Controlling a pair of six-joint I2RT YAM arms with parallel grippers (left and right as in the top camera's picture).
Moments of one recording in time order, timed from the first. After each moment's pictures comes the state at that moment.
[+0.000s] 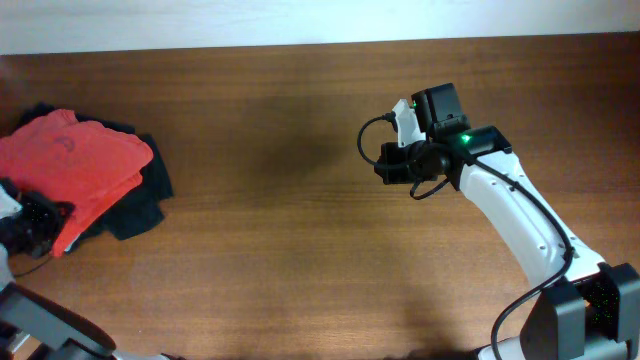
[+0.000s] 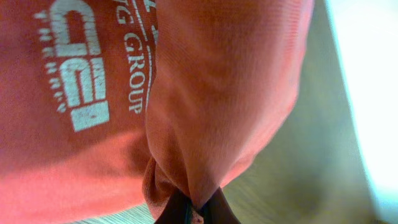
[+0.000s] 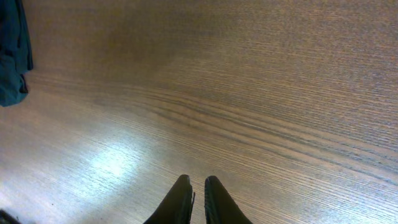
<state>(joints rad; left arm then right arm) 0.88 1.73 1.25 -0.74 0.63 -0.15 0.25 1.64 1.30 -0.79 -0.36 0.22</state>
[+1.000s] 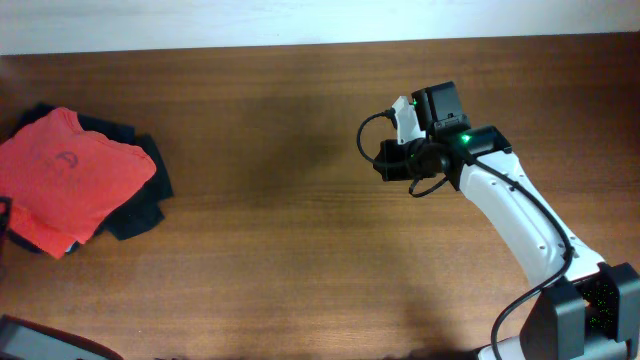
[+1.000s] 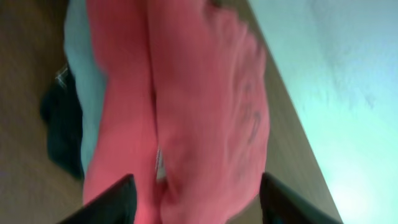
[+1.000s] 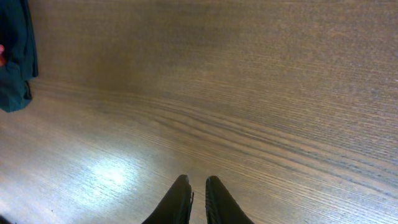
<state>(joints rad) 1.08 1.64 1.25 -0.56 0.70 -0.23 0.25 1.64 1.30 -0.76 -0.36 0.22</state>
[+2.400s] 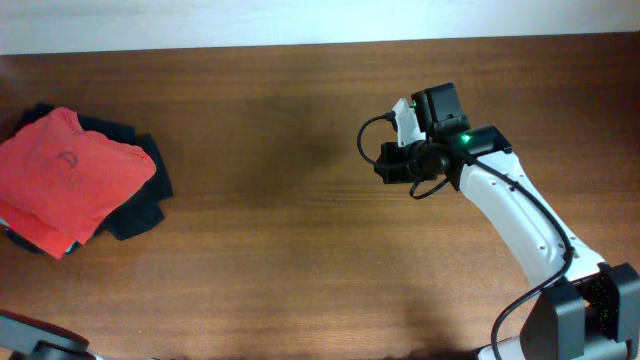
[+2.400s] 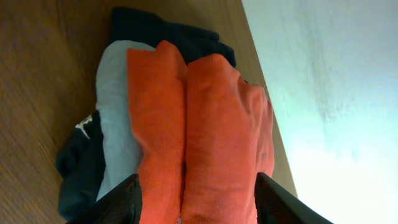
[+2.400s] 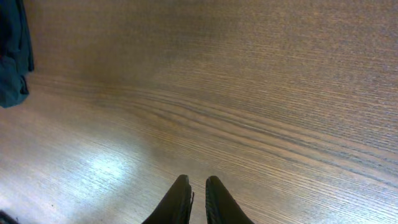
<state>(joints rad) 1.12 1.81 1.38 -0.46 0.72 -0.39 0.25 1.64 1.30 -0.78 -0.36 0.22</state>
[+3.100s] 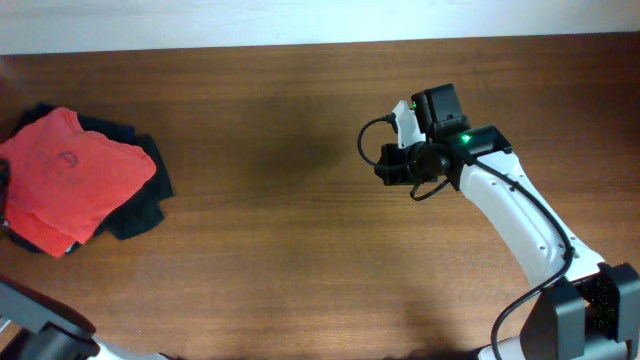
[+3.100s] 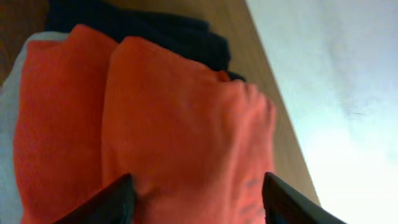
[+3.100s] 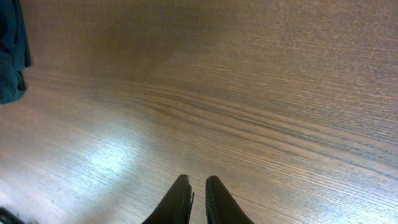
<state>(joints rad) 0.92 1.86 1.38 -0.35 0.53 -0.47 0.25 1.64 1.30 -0.81 -0.36 0.22</state>
